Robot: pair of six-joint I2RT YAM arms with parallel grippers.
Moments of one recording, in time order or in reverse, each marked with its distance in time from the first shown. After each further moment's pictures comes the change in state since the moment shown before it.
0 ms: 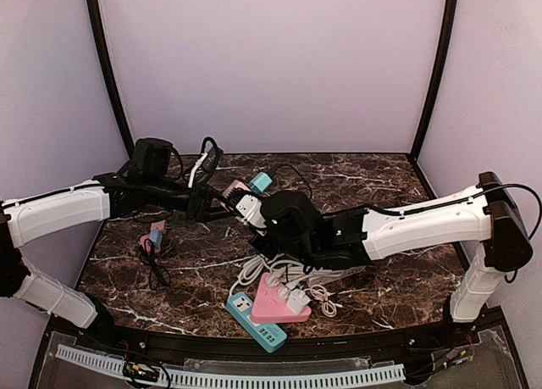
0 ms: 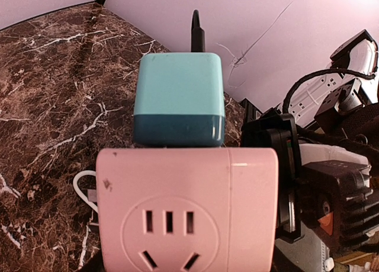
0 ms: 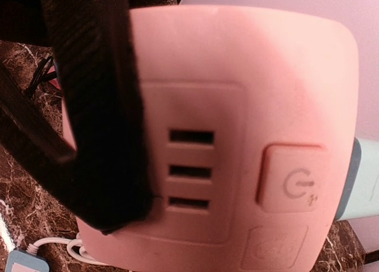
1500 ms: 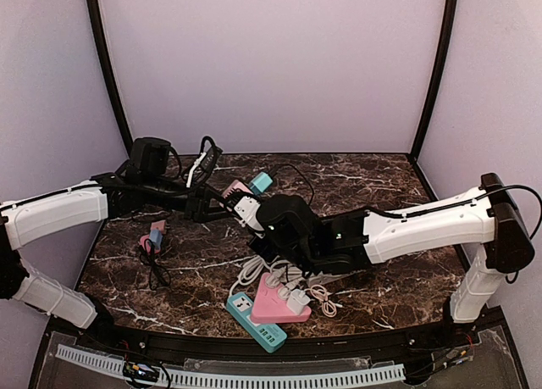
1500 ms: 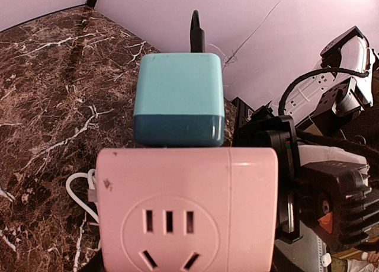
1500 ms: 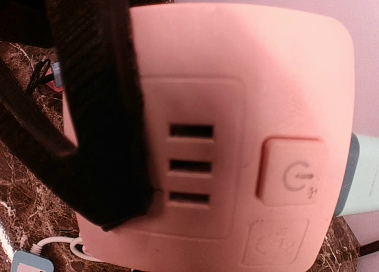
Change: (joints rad) left arm 0.000 -0.016 0.000 -0.003 0.029 0.006; right arm 0.039 -0.005 0.019 -0.041 0.063 0.035
